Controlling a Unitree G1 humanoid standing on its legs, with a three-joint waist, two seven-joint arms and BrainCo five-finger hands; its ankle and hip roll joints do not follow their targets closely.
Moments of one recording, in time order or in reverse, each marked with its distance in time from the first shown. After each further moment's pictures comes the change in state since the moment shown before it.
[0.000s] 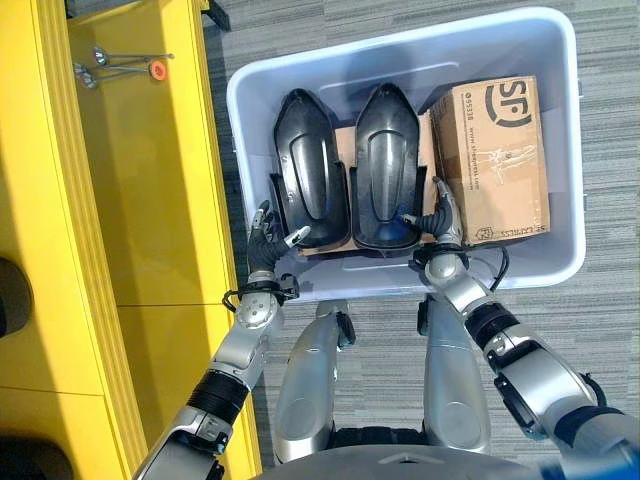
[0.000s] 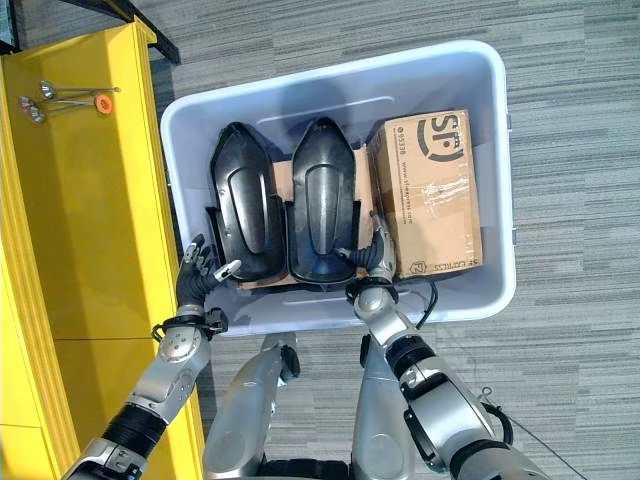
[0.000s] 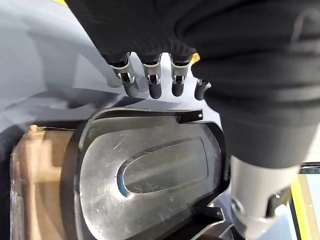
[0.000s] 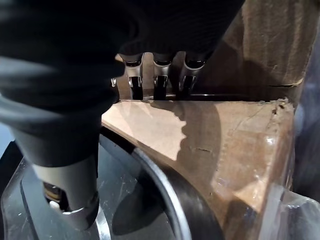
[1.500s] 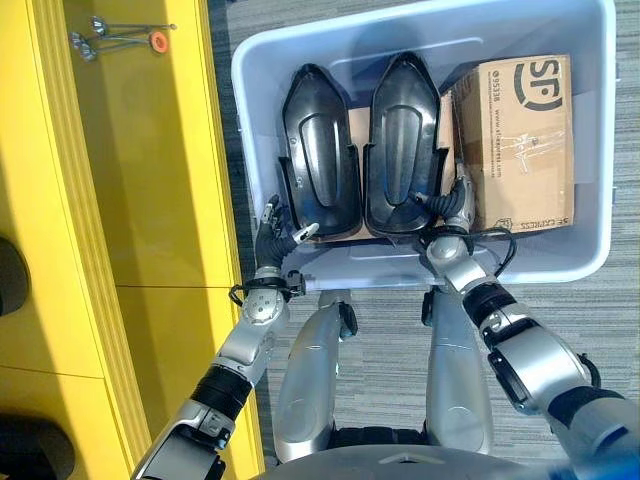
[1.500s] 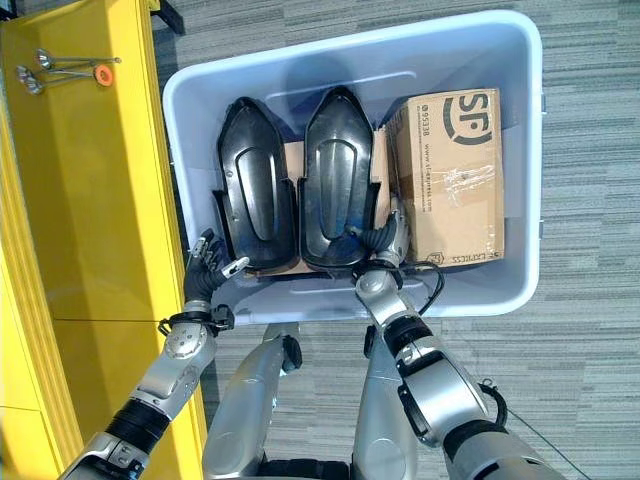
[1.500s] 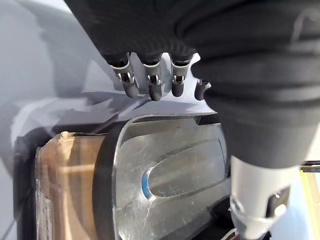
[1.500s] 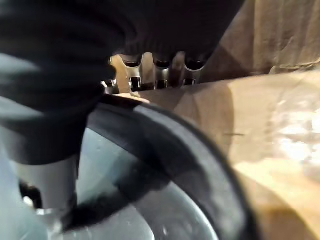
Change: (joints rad) left arm -0.028 0.006 -0.045 -0.005 -0.001 -0.006 -0.001; right arm -0.142 0.016 -0.075 0.146 0.064 0.006 -0.099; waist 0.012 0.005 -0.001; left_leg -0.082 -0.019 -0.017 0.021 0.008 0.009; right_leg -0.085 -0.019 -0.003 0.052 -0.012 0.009
